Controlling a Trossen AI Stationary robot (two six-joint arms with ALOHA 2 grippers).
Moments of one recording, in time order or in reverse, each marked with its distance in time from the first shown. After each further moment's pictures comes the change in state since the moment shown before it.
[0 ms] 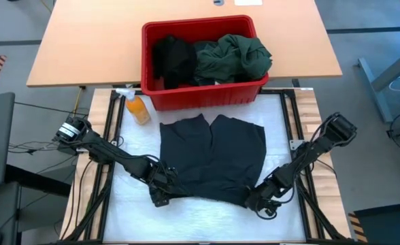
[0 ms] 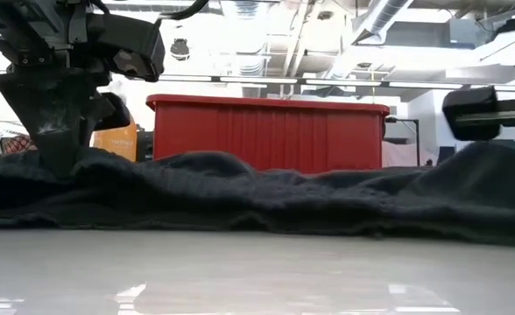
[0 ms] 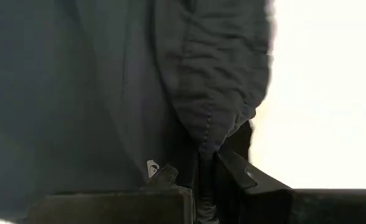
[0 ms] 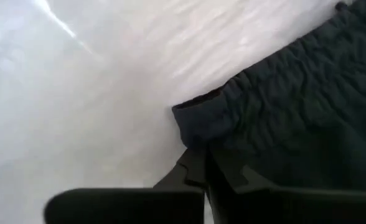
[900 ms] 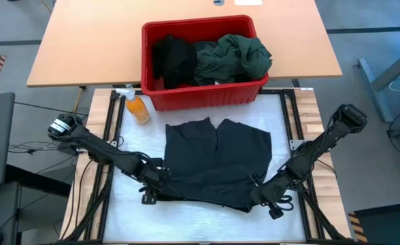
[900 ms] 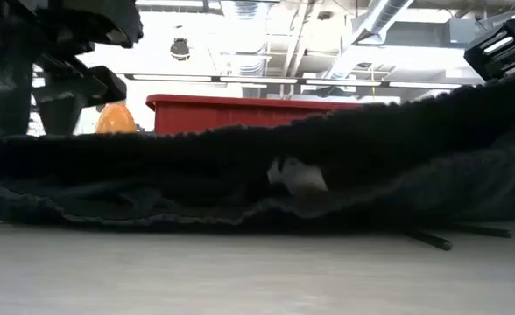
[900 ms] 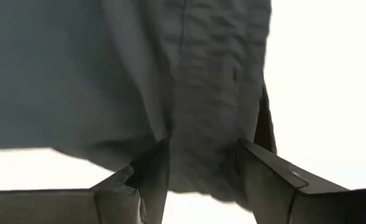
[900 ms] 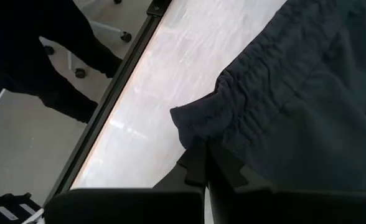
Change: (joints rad) left arm -0.025 -0.130 0.000 -0.157 0.019 0.214; right arm 0.030 -0.253 0.001 0.000 -0.023 0.430
